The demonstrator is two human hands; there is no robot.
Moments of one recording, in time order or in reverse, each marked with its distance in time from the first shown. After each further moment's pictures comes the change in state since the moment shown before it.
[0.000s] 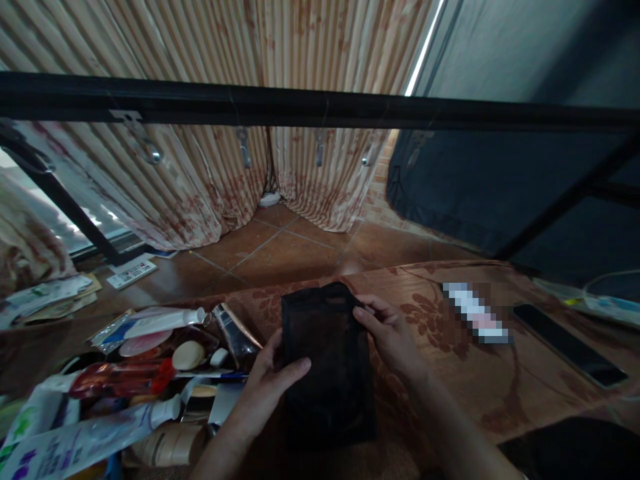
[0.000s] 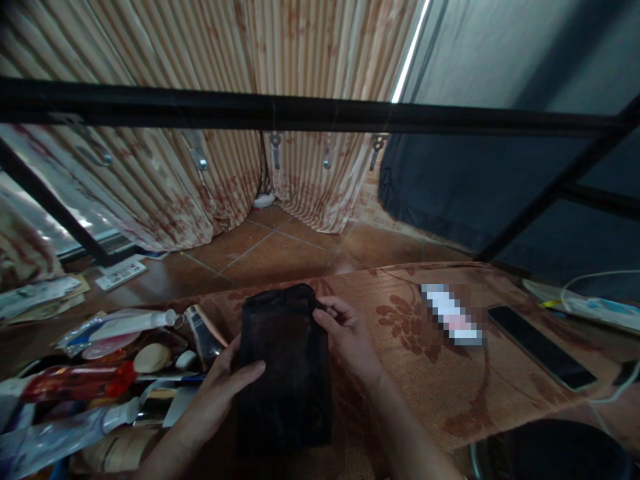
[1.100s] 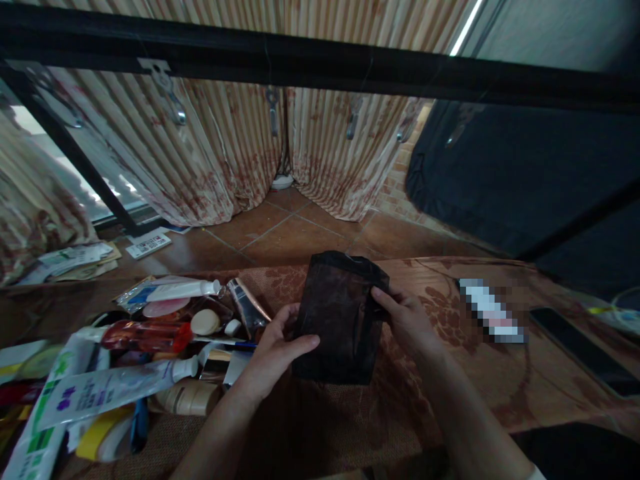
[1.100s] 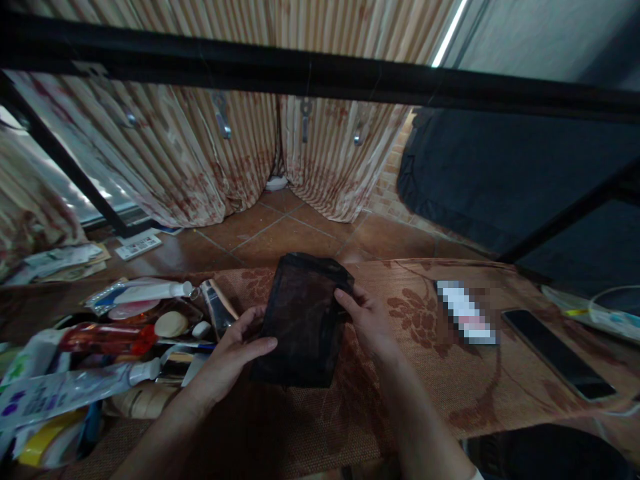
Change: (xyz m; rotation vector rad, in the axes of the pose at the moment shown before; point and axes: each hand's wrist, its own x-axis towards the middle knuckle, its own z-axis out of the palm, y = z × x) left_hand 0.005 0.001 -0.009 0.094 0.007 0.034; right_hand 0.008 0.008 -0.017 0.020 0.022 0.159
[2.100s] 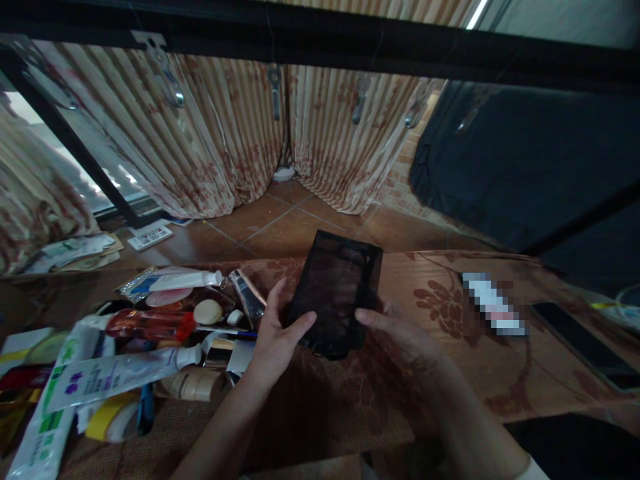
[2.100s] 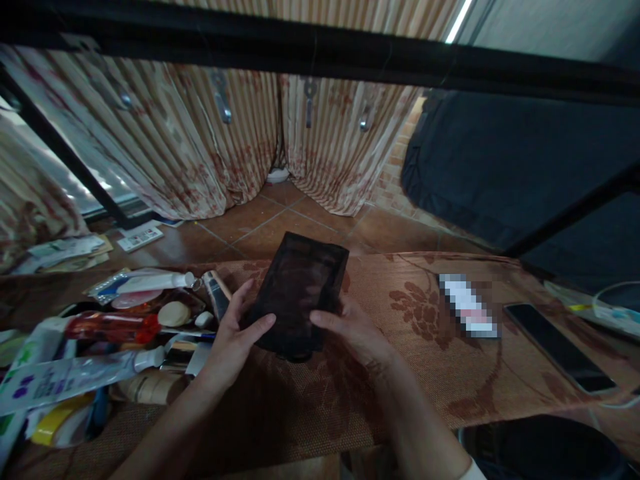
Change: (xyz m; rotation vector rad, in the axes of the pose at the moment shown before) left_hand 0.007 -0.012 0.003 0.136 0.239 0.248; right_hand -0.024 -0.002 0.020 0.053 -0.371 0.123
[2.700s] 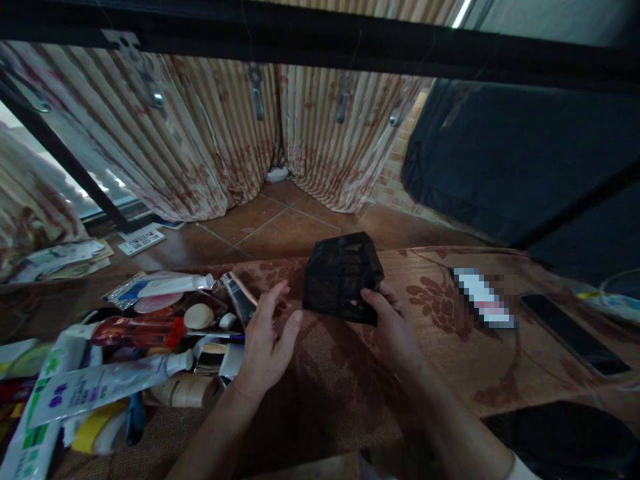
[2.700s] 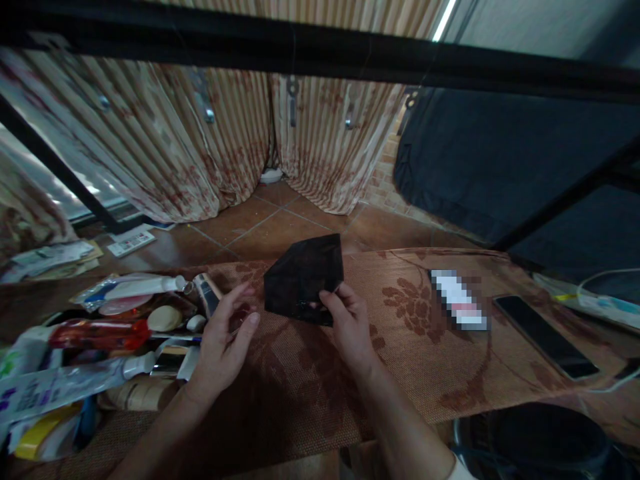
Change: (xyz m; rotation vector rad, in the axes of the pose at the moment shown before) left_hand -0.003 0.000 -0.012 0.573 0.001 0.393; right_hand 0.005 0.012 0.008 -0.168 0.514 -0.293
